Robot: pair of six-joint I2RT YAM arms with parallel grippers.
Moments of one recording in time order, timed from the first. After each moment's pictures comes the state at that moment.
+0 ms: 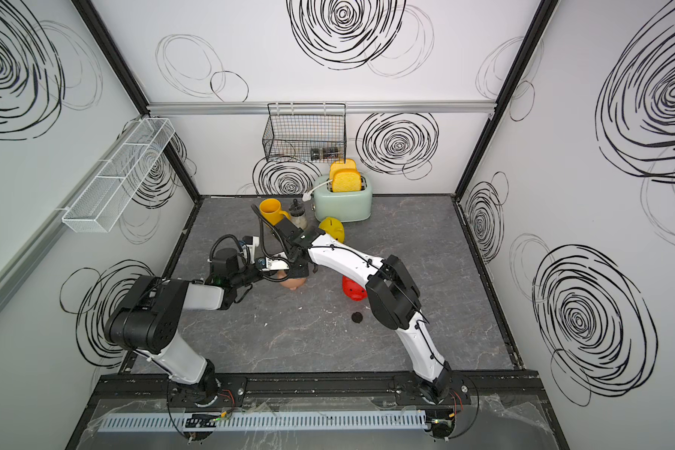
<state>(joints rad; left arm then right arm) -0.11 1.68 0.51 0.73 0.68 -0.68 0.92 2.16 1.90 -0.85 -0.03 -0.91</state>
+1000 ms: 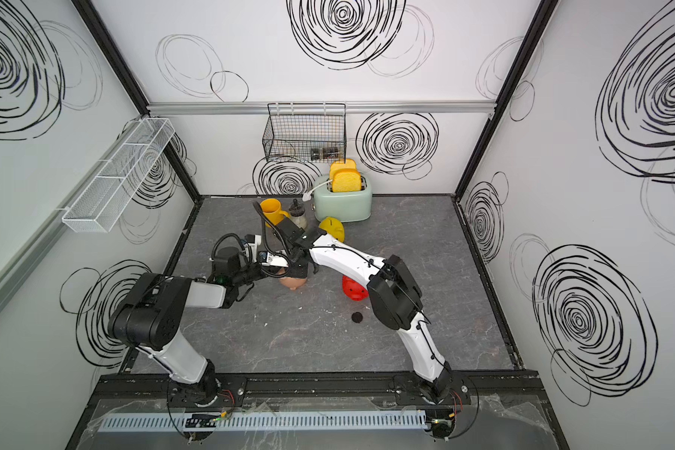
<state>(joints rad) -0.12 1.70 0.53 0.75 0.69 -0.67 0.91 2.14 1.88 -0.84 -0.04 -0.68</state>
